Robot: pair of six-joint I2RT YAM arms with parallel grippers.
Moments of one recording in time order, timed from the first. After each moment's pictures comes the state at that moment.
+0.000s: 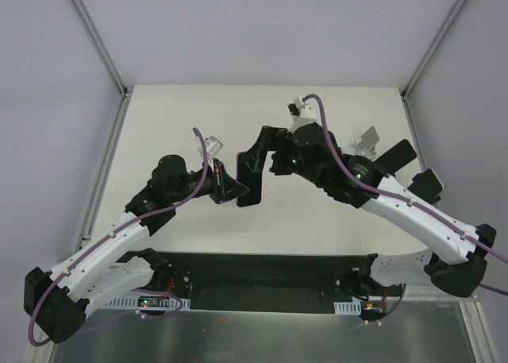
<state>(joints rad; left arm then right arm) -0.62 0.86 0.66 -0.03 0.54 -0.58 1.01 1.21 1.37 -0.55 0.25 0.73</state>
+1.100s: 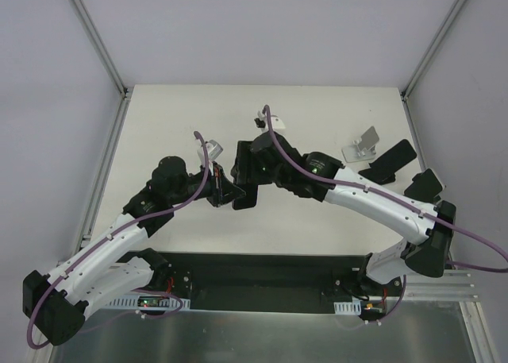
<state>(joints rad) -0.62 0.84 0.66 -0.12 0.52 -0.50 1.09 1.48 1.49 -0.69 0.33 0.75</state>
